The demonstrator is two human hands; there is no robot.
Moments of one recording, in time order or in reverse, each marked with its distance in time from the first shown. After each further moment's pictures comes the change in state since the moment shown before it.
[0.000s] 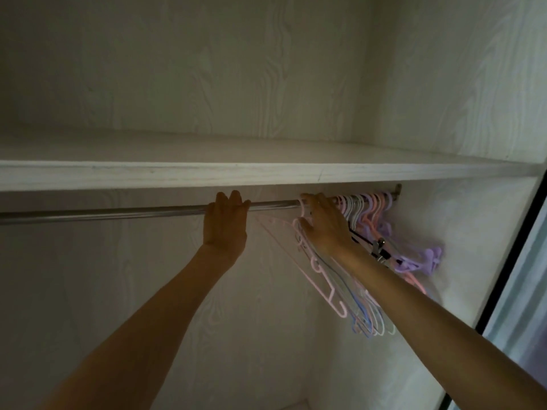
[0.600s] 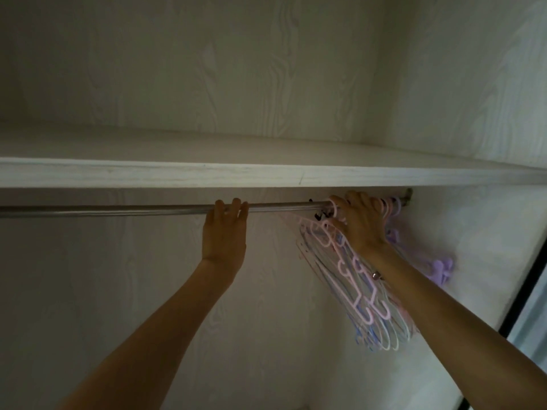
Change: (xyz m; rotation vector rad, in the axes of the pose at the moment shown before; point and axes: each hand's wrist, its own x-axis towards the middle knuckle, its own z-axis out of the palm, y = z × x) left_hand -0.012 0.022 0.011 0.126 -0.015 -0.094; right_hand 0.025 0.092 0.007 -0.390 0.119 -0.083
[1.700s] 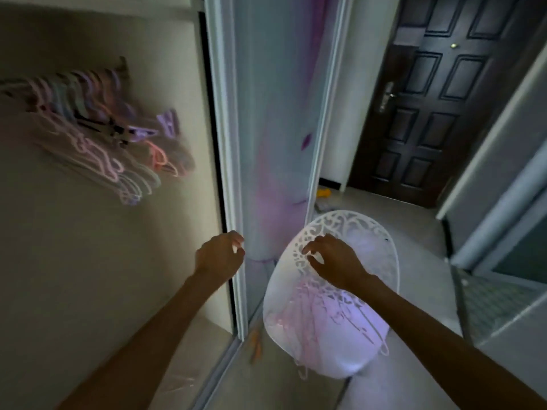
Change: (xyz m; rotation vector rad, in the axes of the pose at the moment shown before) left_hand -0.302 0.283 -0.036 -0.898 -0.679 0.496; right_hand -0.540 0.103 -0.175 0.109 -0.423 0.602
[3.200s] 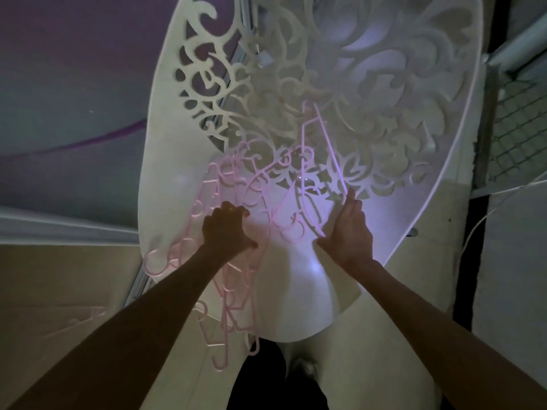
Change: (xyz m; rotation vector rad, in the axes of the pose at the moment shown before) left_hand 0.168 -0.051 0.601 0.435 -0.708 0.047; right_hand -0.083 0.377 0.402 0.098 -0.456 0.888
